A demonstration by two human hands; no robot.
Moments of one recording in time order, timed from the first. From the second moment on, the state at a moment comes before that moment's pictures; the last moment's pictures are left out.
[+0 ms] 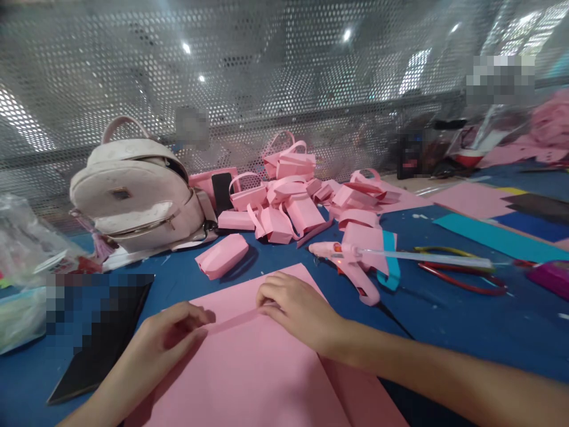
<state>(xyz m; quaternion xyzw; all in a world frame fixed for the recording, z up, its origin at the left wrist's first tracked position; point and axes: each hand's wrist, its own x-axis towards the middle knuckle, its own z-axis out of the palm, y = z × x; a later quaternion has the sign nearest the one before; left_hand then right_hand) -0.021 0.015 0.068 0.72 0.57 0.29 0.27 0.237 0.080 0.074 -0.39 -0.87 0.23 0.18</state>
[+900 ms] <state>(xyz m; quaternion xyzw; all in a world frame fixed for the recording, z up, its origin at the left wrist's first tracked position) 0.014 0.025 0.069 0.84 0.50 0.20 0.07 0.246 0.077 0.061 -0.26 -0.93 0.06 0.25</state>
